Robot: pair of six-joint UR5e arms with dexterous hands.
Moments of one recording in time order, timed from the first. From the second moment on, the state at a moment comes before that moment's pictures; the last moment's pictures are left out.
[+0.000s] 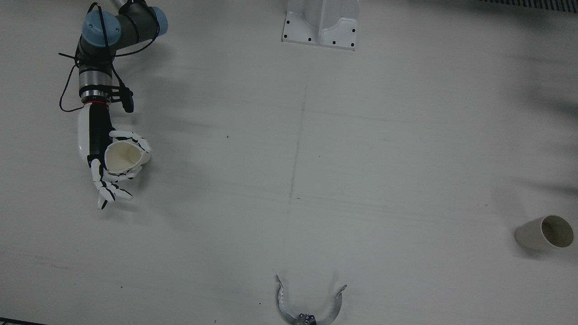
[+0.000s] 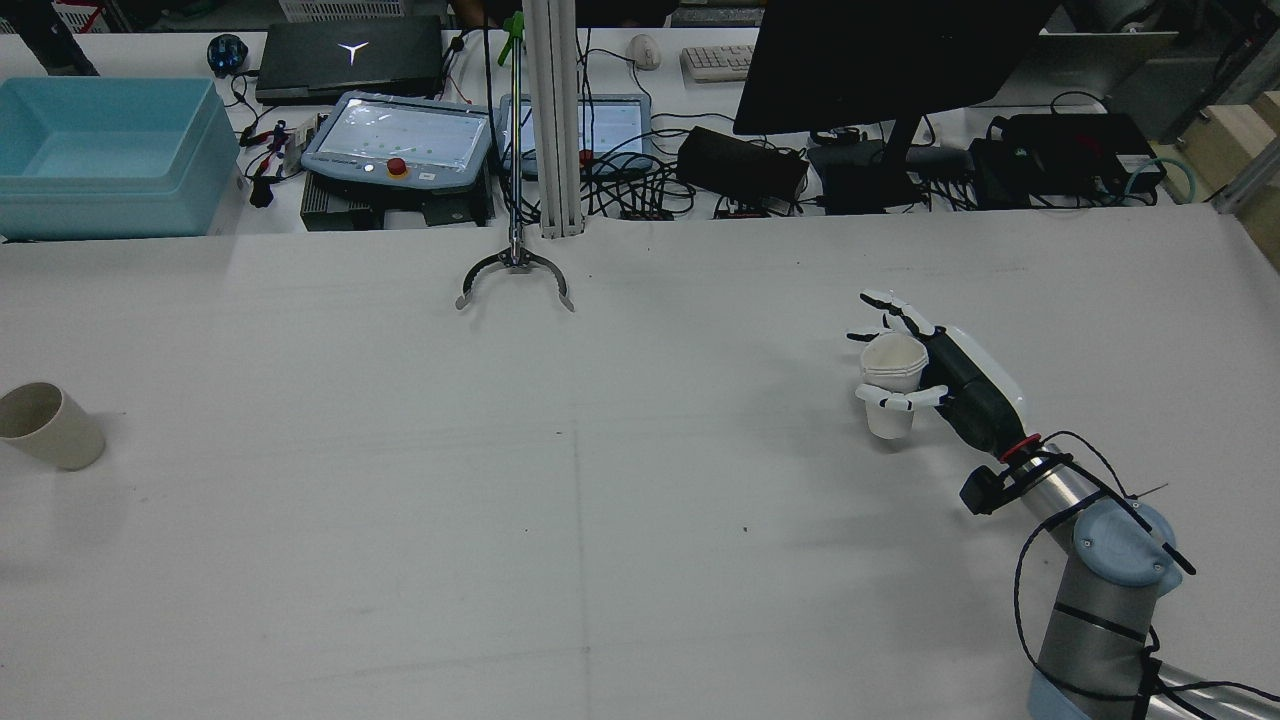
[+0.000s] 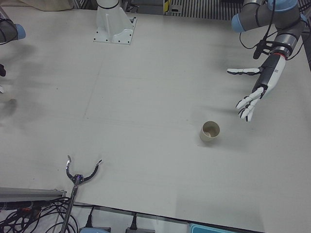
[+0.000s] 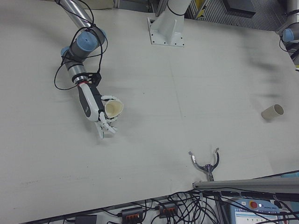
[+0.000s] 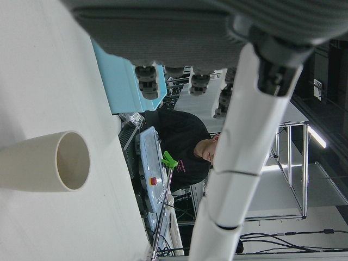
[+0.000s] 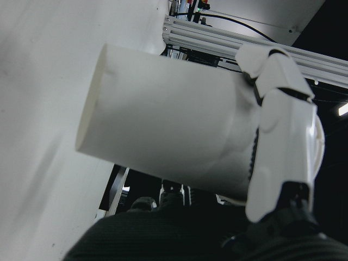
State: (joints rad) left arm -1.25 -1.20 -1.88 -0.20 1.65 0.17; right arm 0.68 -1.45 1.59 -2.97 -0.95 -0.44
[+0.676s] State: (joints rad) left arm -1.24 -1.27 -1.88 -0.17 1.68 0.29; right arm 0.85 -1.47 1.73 -3.02 -1.03 -0.45
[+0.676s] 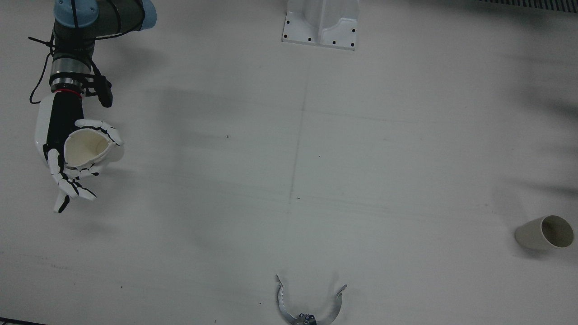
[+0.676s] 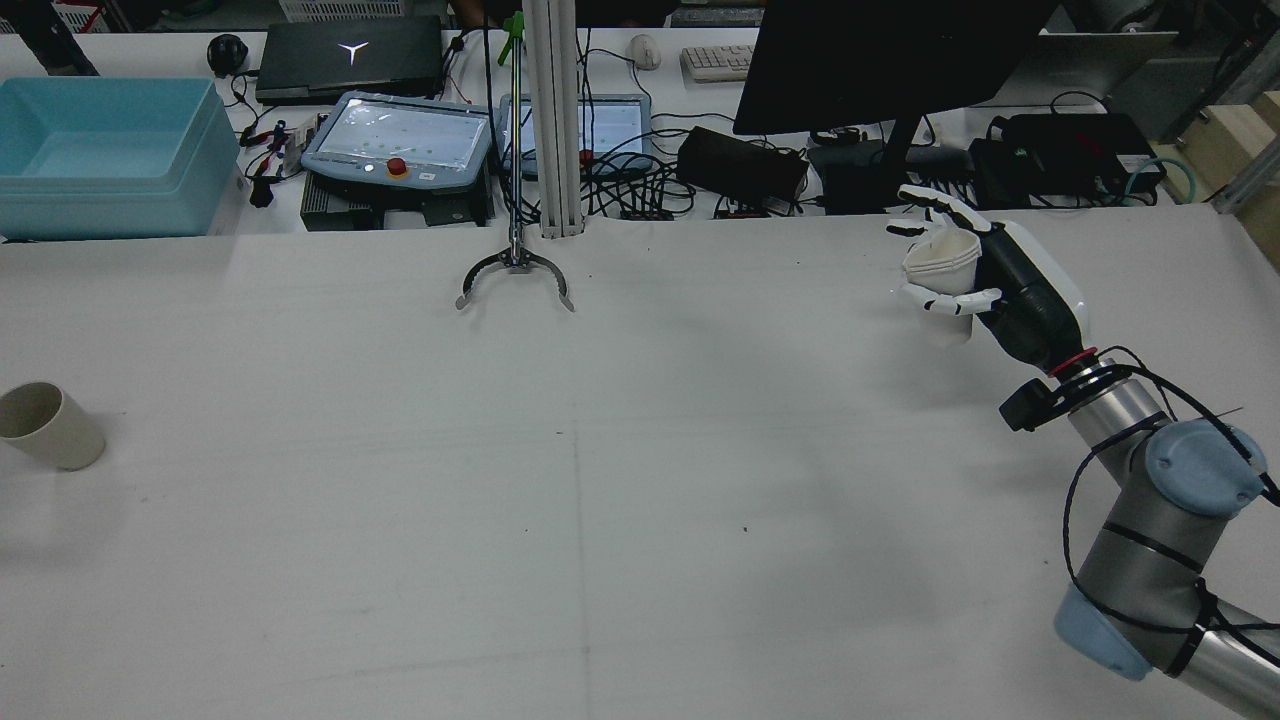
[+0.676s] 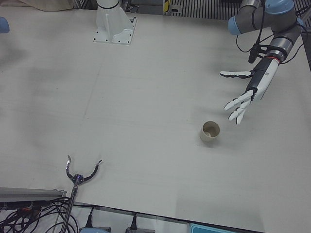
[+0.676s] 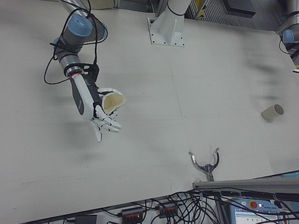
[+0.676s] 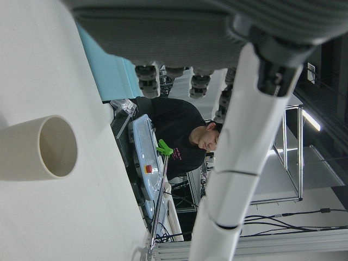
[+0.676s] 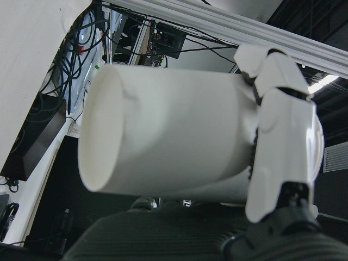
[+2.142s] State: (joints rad) left arm -1.19 -1.43 -1.33 -0.55 1.52 0.52; right arm 0.93 -1.48 1.83 -3.13 -1.12 -0.47
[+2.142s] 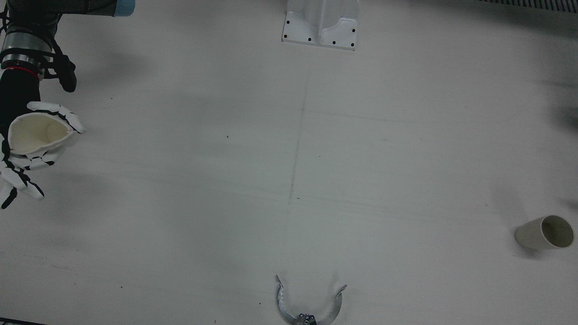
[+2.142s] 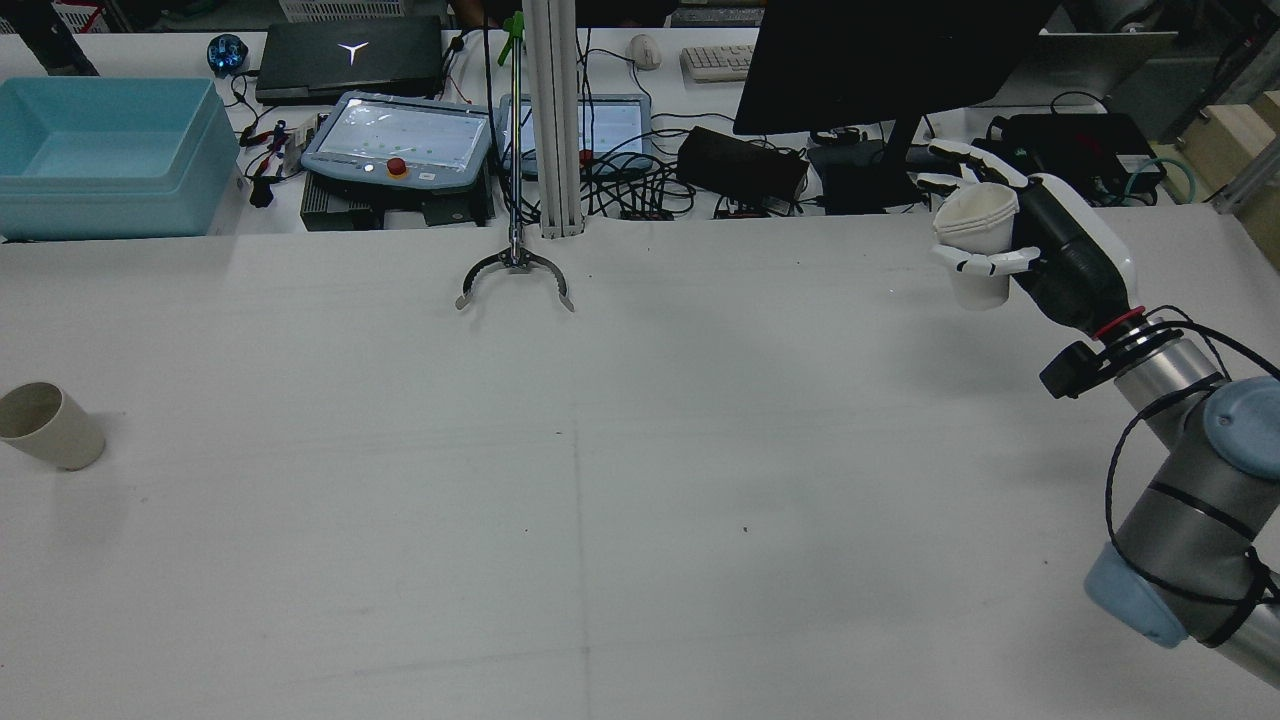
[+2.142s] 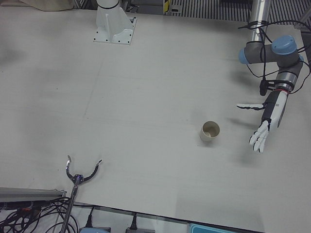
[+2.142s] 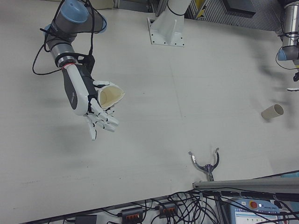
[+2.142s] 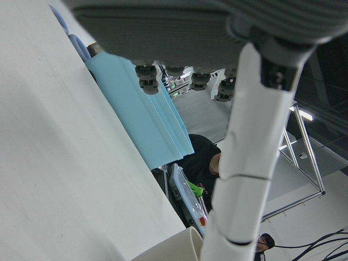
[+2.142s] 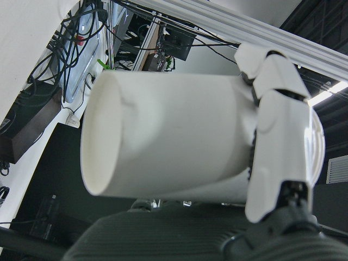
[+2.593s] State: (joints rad) left arm -1.10 -1.50 -1.30 -0.54 1.47 0.52; right arm 0.93 -1.48 1.83 -3.13 -1.12 -0.47
